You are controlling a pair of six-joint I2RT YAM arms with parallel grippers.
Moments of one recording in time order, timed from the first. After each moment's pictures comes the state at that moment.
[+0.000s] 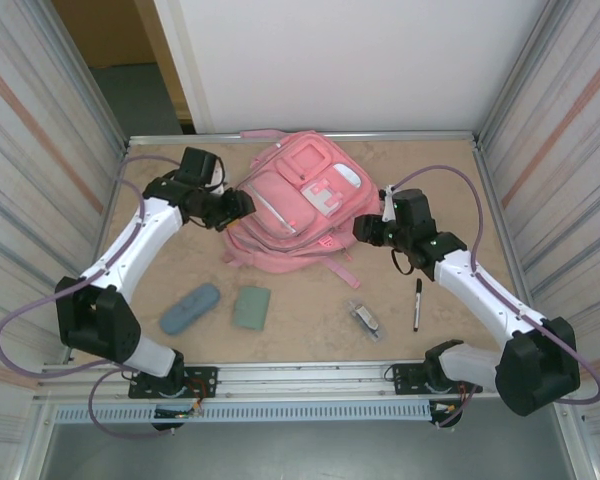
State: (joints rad) left arm -0.31 1.50 1.35 -0.85 0.33 -0.68; right arm 0.40 1.18 0.83 -0.32 -0.13 0.42
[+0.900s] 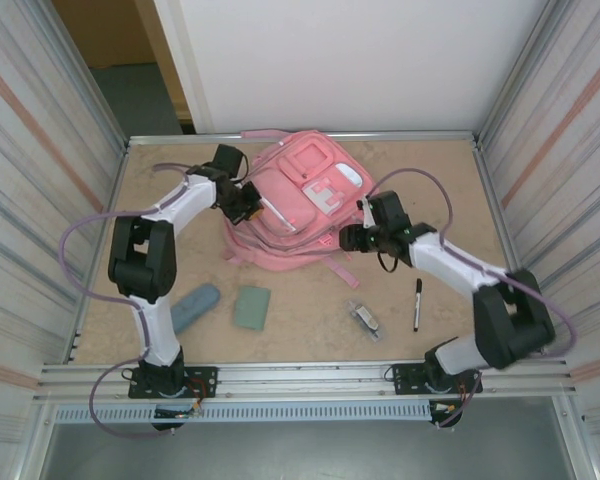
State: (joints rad) left arm -0.30 1.92 1.51 -0.71 0.31 -0.86; right arm 0.43 1.49 0.93 -0.35 -0.13 0.30
